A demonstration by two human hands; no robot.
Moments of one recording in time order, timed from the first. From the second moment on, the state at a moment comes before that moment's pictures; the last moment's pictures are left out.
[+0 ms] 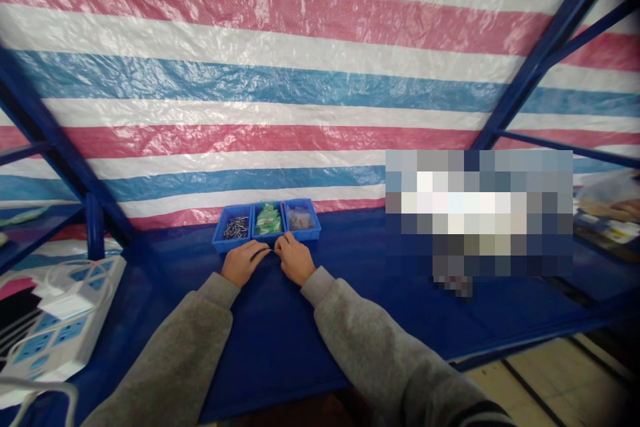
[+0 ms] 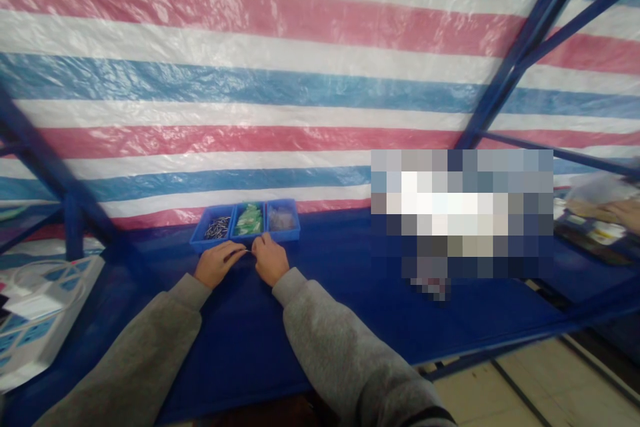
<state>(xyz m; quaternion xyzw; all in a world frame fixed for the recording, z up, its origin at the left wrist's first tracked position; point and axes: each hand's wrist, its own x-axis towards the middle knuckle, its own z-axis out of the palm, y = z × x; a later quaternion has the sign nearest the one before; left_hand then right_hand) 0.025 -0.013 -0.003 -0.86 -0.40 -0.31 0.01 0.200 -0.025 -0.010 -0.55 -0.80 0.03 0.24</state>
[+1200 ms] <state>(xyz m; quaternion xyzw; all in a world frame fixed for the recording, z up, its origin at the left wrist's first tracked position) 0.031 -0.023 0.008 -0.72 -0.42 -0.50 -0.22 0.200 -0.023 -0.007 -0.45 -0.70 0.16 0.53</state>
